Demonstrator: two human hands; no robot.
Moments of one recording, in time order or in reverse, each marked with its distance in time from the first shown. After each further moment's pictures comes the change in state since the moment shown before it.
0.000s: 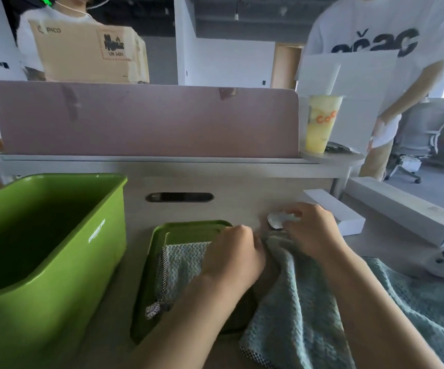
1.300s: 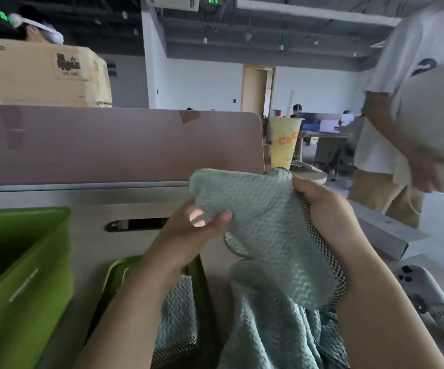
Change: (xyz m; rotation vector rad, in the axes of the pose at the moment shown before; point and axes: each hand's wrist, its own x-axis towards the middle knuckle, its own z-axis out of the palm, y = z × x) left_hand 0.054 0.003 -0.039 -0.914 -0.136 -0.130; right_hand -0.005 -0.022 -0.091 0.943 0.063 0.061
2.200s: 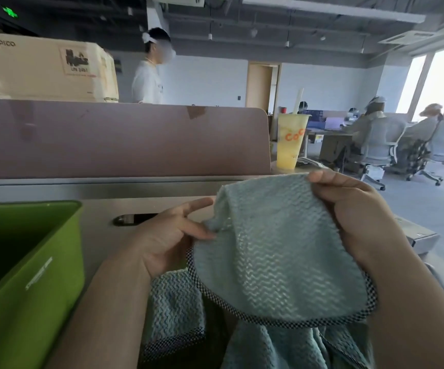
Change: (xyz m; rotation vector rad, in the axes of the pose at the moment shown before) left_hand -0.005 0.011 -0.029 -0.390 -0.229 -0.296; right_hand 0.001 0.004 -0.016 0.338 -0.052 0.077
